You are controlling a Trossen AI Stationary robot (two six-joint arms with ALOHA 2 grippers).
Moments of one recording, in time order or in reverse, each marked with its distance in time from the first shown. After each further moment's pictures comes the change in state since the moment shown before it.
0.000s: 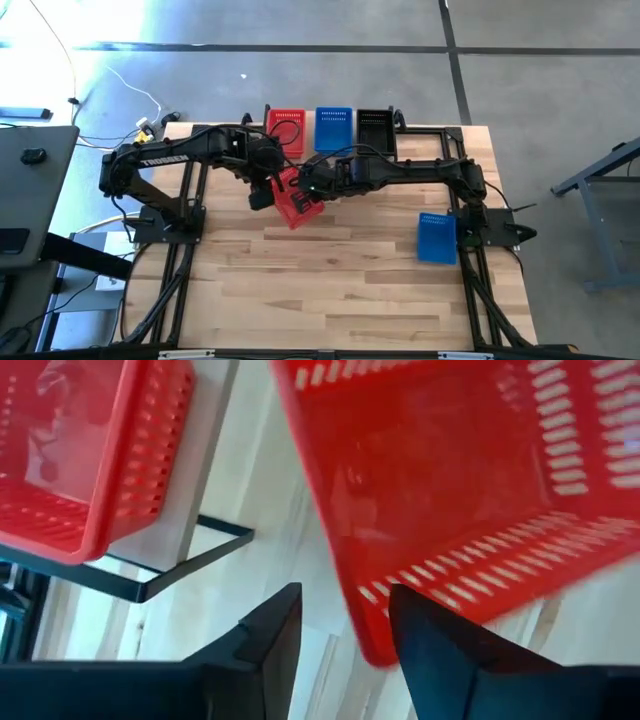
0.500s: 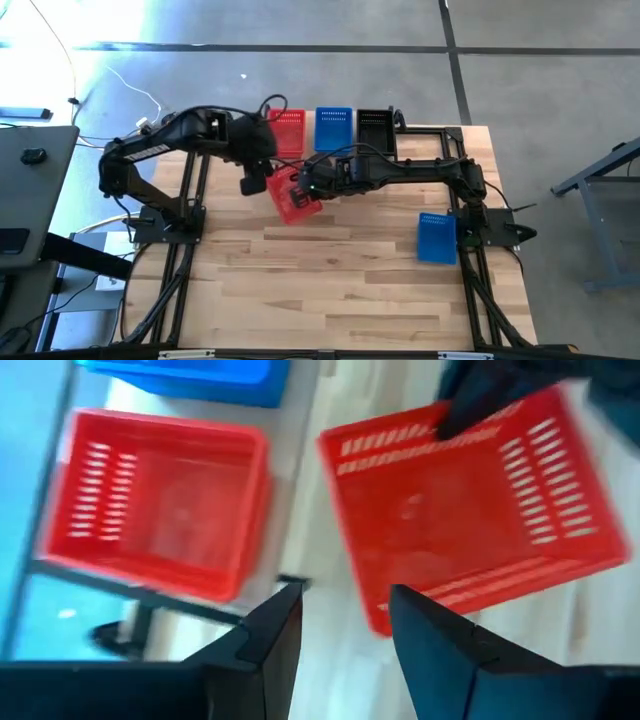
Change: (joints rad) left arm 0.019 -0.002 0.250 -0.094 -0.062 0.166; right arm -0.005 -0.001 0.000 0.004 0.001 0.134
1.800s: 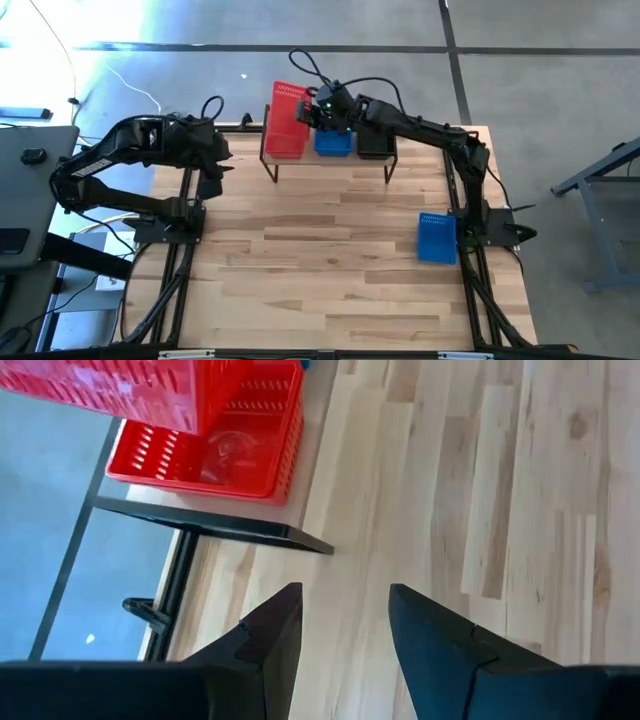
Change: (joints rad) left arm 0.046 -0.424 -0.306 0.044 -0.016 0.082; right arm -0.362 -0.026 0.000 0.371 -0.133 0.137
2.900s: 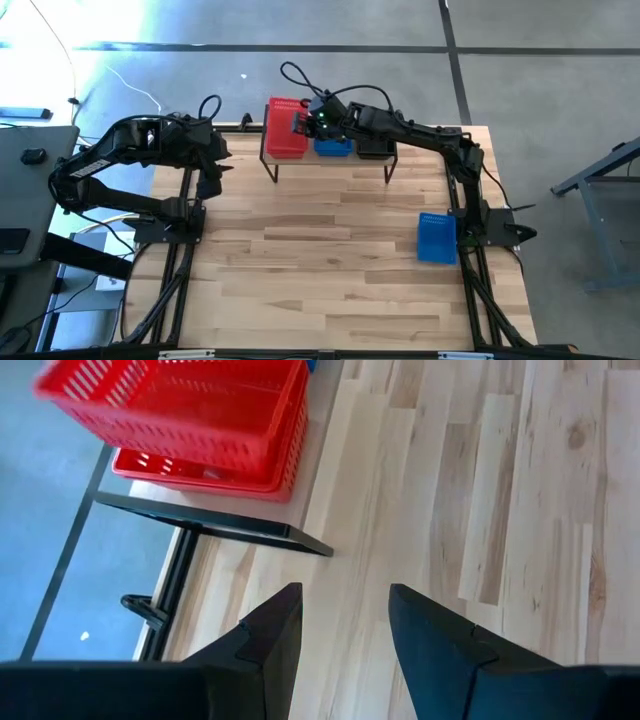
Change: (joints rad) left arm 0.000 -0.011 0.000 0.002 -0.002 -0.026; right arm 0.024 0.041 0.000 -0.044 0.006 -0.034
